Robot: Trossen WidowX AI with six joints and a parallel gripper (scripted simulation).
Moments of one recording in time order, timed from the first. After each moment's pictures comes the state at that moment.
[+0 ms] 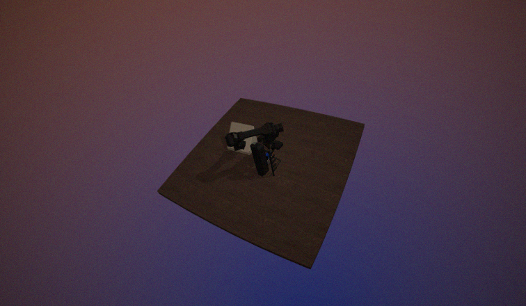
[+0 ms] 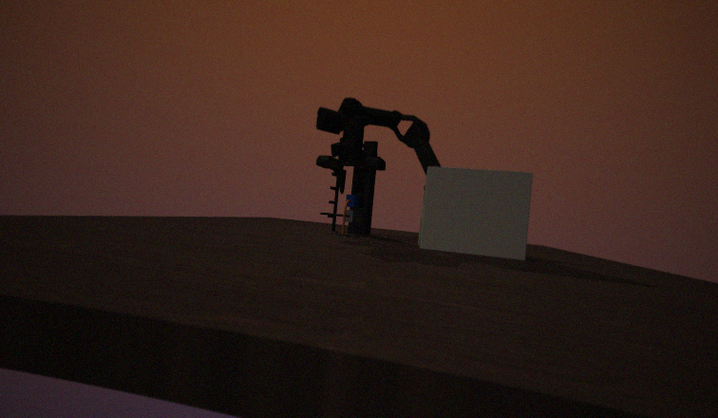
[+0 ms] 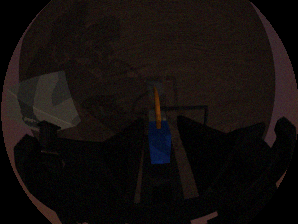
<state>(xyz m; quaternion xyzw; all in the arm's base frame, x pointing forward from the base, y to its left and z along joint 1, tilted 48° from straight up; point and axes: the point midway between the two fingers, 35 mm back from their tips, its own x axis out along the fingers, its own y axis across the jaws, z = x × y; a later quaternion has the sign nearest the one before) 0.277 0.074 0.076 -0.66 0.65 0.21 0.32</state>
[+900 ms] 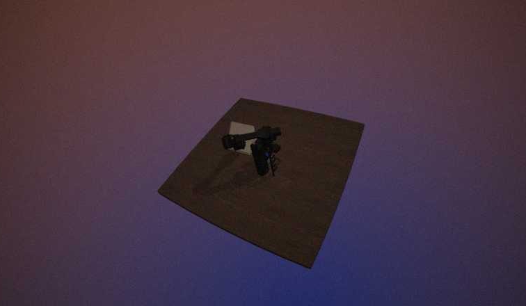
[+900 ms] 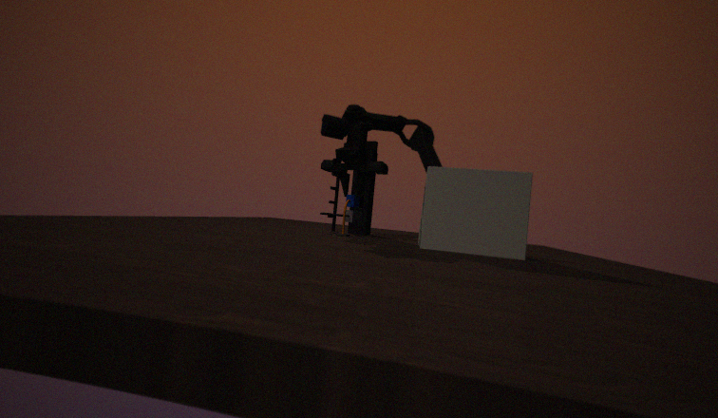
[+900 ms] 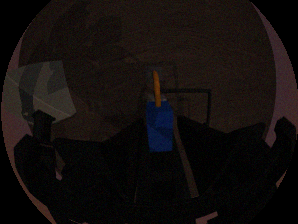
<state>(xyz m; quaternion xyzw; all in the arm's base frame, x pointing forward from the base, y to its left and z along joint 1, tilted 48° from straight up) 0.273 0.050 0.092 -0.66 0.65 0.21 0.32</state>
